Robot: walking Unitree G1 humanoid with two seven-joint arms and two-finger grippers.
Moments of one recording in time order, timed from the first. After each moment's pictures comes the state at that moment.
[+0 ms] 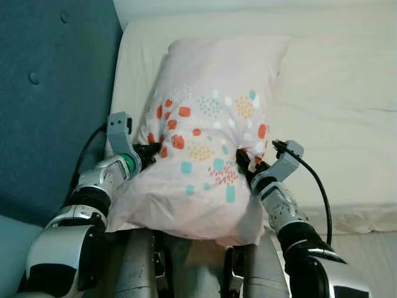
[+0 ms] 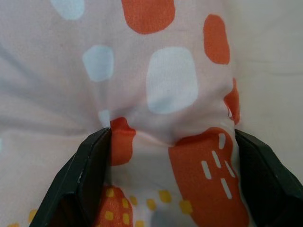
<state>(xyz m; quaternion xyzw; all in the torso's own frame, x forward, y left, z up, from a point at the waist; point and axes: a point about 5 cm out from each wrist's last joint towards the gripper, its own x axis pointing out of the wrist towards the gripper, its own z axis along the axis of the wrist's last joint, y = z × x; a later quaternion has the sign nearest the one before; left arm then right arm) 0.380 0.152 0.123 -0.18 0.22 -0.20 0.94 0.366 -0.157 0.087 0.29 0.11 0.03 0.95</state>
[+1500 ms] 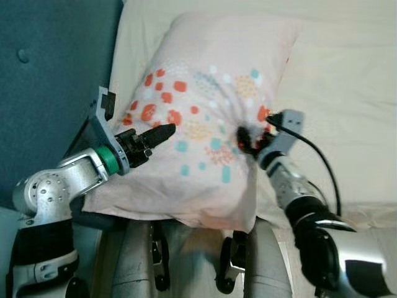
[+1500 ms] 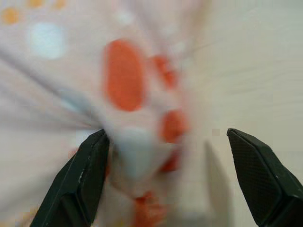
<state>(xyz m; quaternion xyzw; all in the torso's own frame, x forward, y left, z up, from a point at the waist) 0.318 0.153 0.223 -0.30 0.12 -0.35 0.88 0.390 -0.206 0.146 0.13 0.01 -0.02 0.99</state>
